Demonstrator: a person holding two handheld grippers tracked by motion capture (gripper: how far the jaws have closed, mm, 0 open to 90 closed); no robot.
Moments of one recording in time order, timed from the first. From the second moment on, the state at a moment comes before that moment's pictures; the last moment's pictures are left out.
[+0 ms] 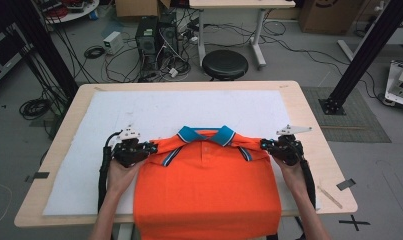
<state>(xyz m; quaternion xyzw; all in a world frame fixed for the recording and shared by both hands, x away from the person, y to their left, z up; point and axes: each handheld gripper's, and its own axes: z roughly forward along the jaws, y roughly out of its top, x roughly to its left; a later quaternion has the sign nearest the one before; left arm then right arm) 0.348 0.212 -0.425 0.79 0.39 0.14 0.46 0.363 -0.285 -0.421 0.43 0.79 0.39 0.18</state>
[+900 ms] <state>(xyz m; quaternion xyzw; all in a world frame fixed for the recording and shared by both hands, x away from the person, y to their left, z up) 0.268 0.229 -0.438 0.78 0.38 0.10 0.49 0.286 -0.305 -0.431 0.43 0.80 0.40 0.13</state>
